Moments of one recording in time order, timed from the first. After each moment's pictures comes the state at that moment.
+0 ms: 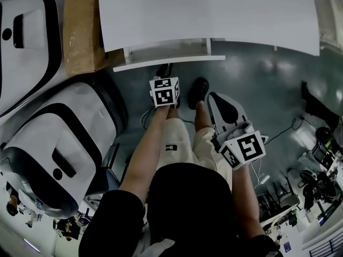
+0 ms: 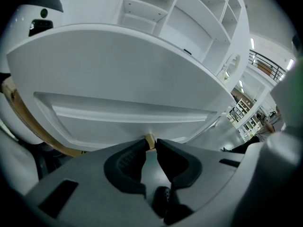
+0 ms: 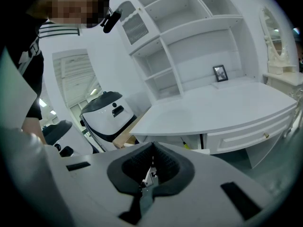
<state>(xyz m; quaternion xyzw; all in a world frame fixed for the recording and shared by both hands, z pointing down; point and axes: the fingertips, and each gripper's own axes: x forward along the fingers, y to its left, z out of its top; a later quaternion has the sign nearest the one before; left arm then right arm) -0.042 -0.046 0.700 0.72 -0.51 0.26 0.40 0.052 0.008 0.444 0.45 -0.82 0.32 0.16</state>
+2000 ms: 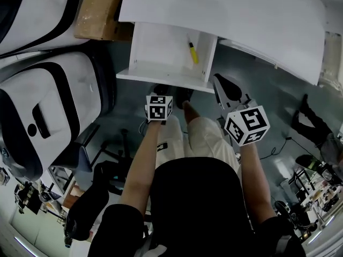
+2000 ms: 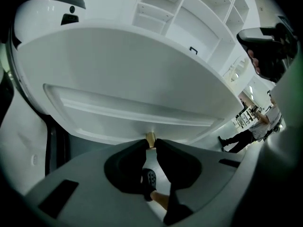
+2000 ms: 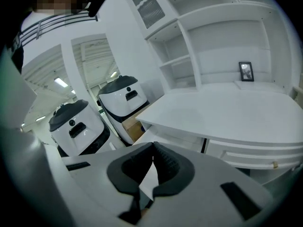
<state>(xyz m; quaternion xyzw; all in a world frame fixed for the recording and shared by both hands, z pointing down) -0.032 0.095 0.697 0.67 -0.54 0.25 0.45 0.080 -0.008 0.464 0.32 -0.87 0.28 0.25</state>
